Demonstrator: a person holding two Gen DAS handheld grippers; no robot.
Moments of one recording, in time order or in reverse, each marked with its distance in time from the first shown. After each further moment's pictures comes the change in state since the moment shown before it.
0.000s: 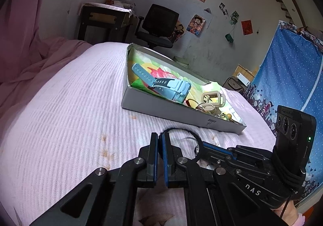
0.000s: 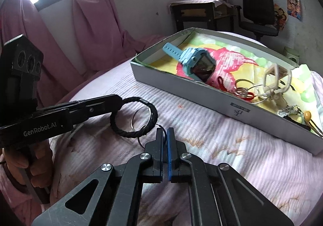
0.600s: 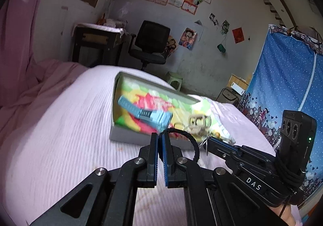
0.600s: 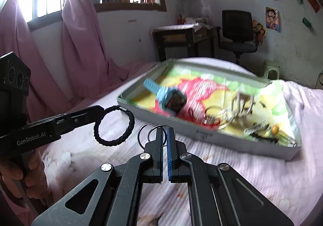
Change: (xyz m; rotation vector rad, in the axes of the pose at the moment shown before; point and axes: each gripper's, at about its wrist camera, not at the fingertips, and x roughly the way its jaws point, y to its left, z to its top) left arm -0.022 -0.025 0.034 0.062 -0.119 -0.015; right arm -0.051 -0.006 0.018 0.037 -0.187 -0.123
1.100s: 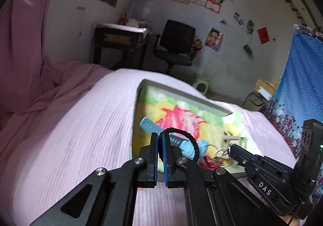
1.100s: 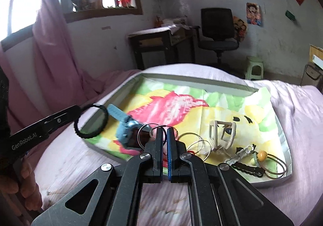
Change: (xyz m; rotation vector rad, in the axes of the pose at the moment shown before) left arm 0.055 0.017 0.028 -0.045 0.028 0.202; right arm 0.057 -0.037 0.037 0.094 0.041 -0.127
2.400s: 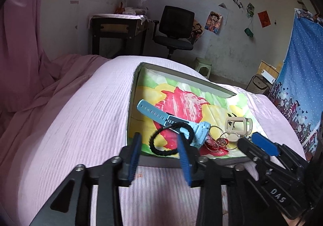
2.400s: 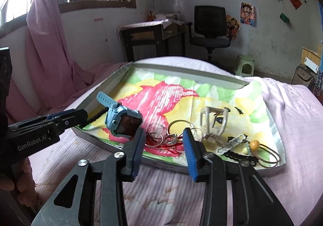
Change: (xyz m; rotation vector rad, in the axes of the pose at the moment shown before) left arm 0.003 -0.012 -0.008 0.060 0.081 0.031; right arm -0.013 0.002 -0.015 -0.028 -0.019 -0.086
